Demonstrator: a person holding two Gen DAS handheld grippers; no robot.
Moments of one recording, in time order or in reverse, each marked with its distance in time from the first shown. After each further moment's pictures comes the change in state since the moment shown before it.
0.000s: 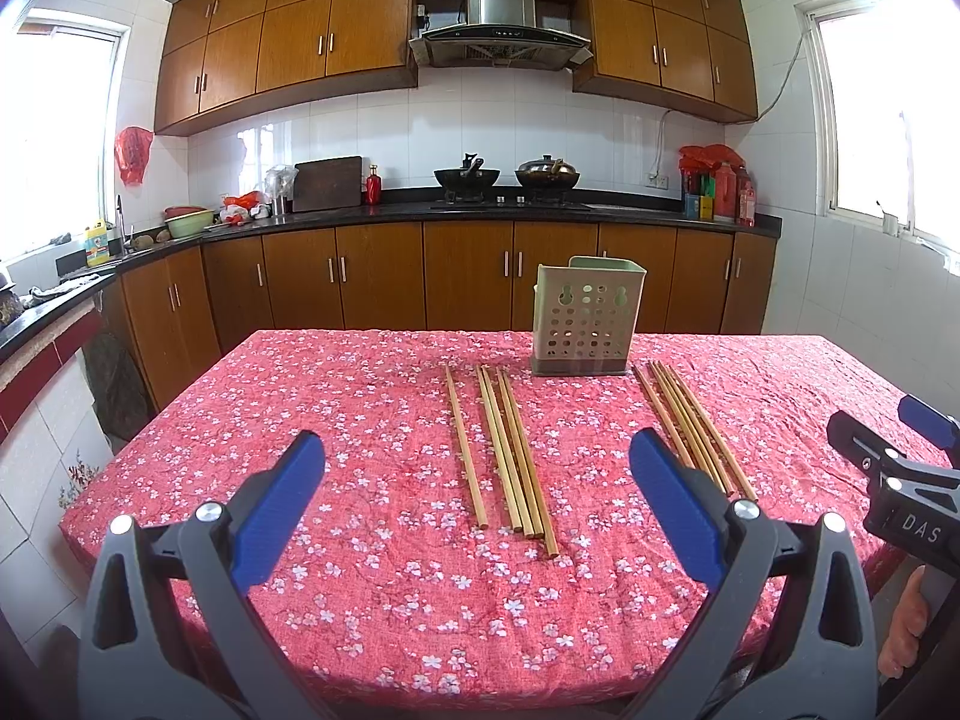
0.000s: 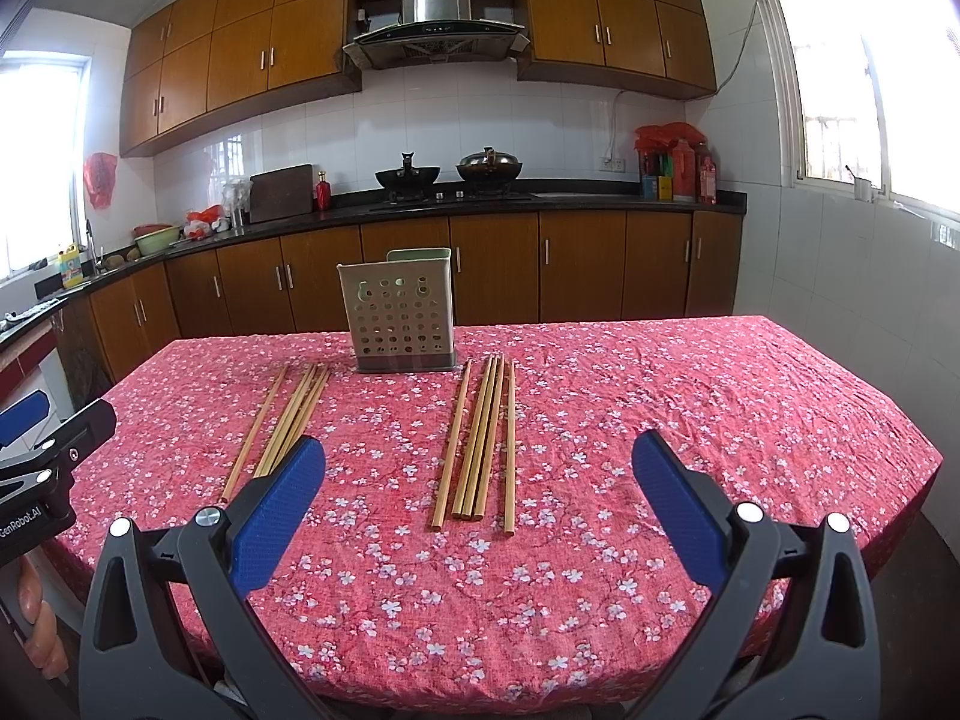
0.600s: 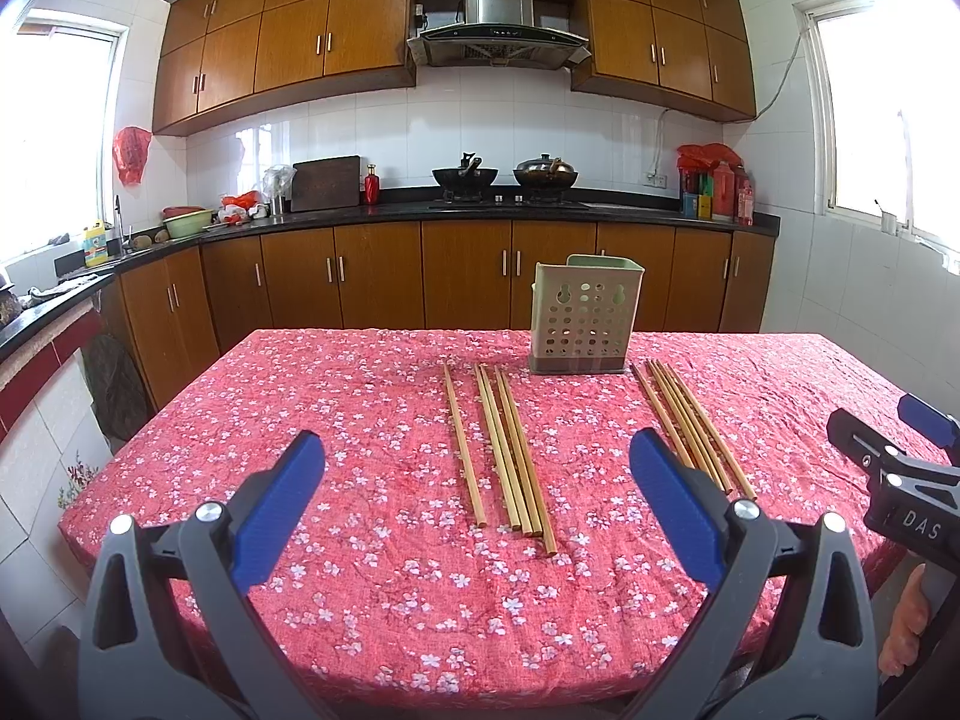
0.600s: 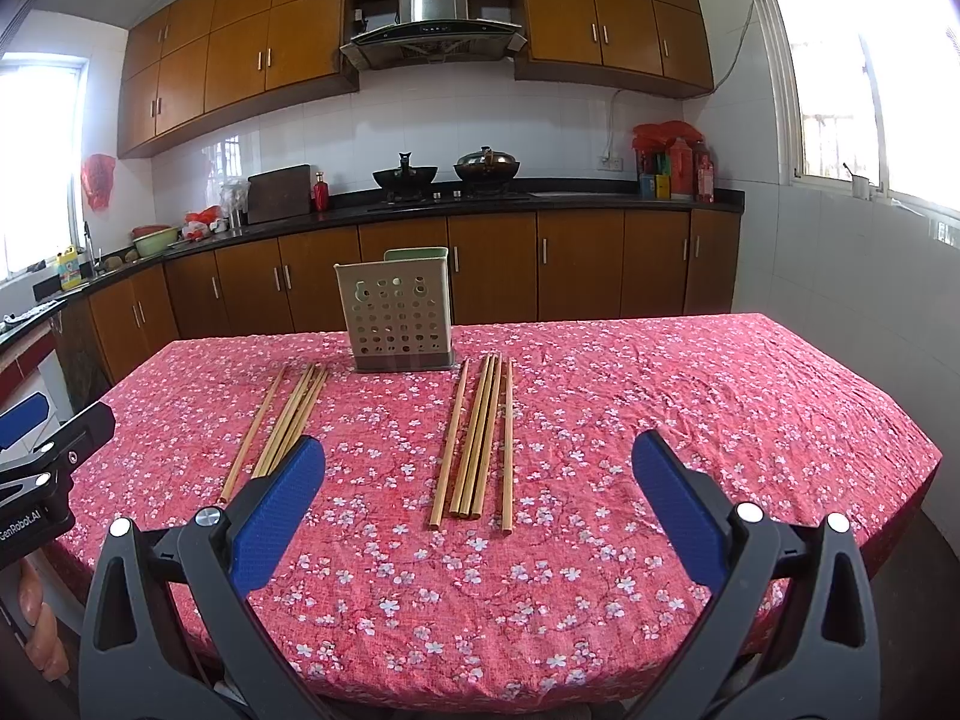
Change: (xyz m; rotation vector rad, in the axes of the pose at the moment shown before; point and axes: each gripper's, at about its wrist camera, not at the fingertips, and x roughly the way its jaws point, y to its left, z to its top) left arm -0.003 -0.002 0.001 0.001 0.000 0.000; right arm 0.001 -0.001 -0.002 0.003 0.001 -0.003
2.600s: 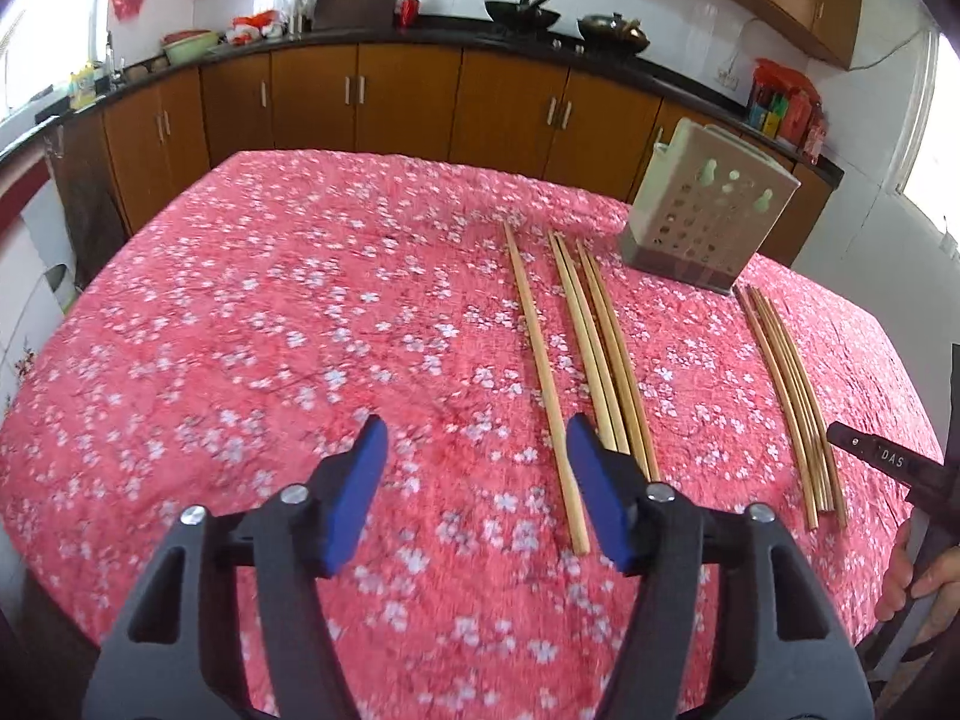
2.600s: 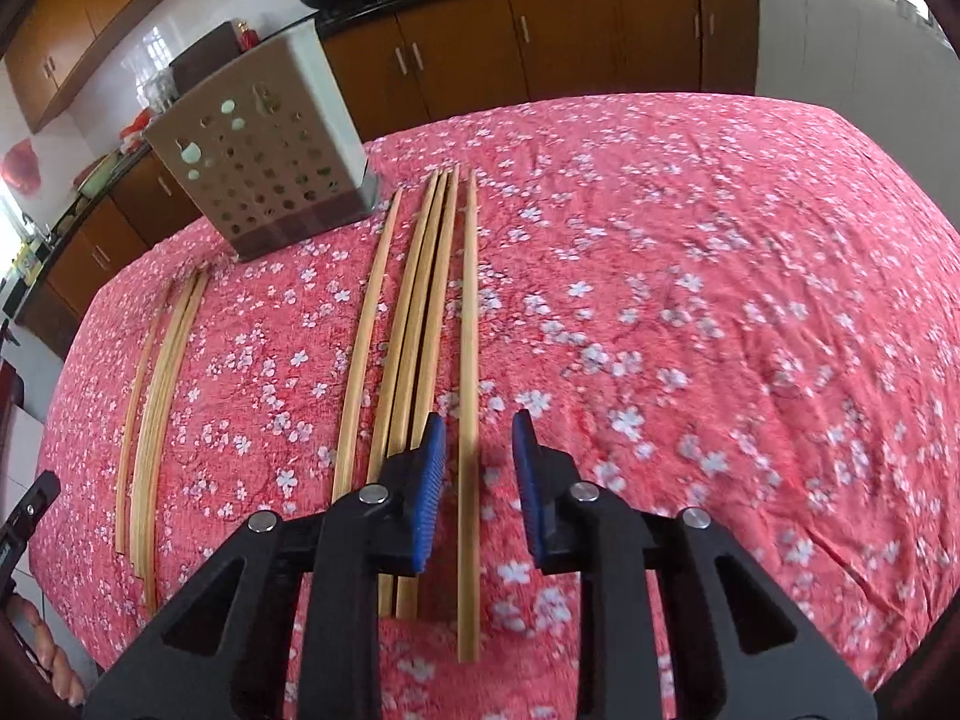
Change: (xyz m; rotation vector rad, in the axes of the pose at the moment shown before) left arm 0.165 0.068 -0.008 -0.173 0.431 -0.025; right arm 0.210 -0.042 -0.011 0.174 0.553 0.042
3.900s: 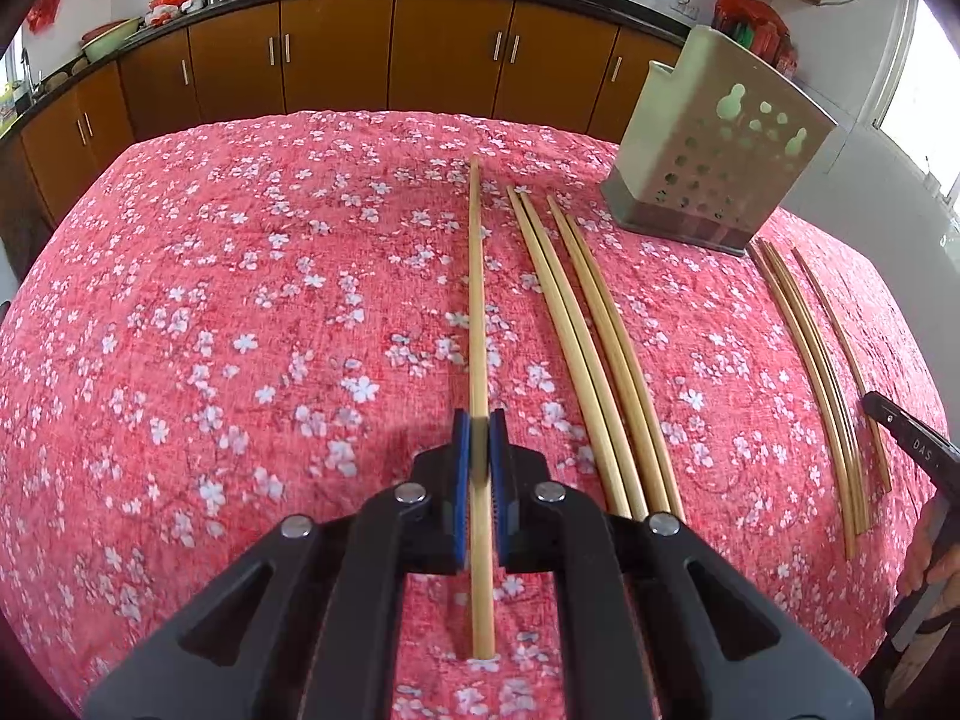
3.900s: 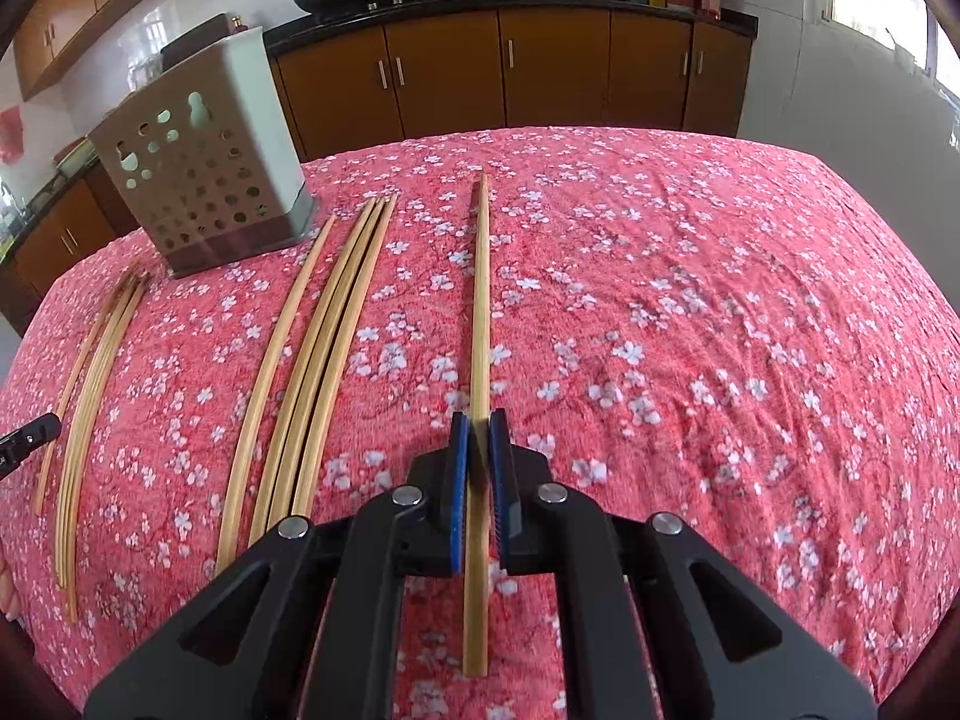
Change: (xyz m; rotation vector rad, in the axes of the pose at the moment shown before) left arm 0.076 -0.009 0.036 0.105 0.145 -0.080; right arm 0.015 -0.025 0.021 -0.060 -0.061 -0.098
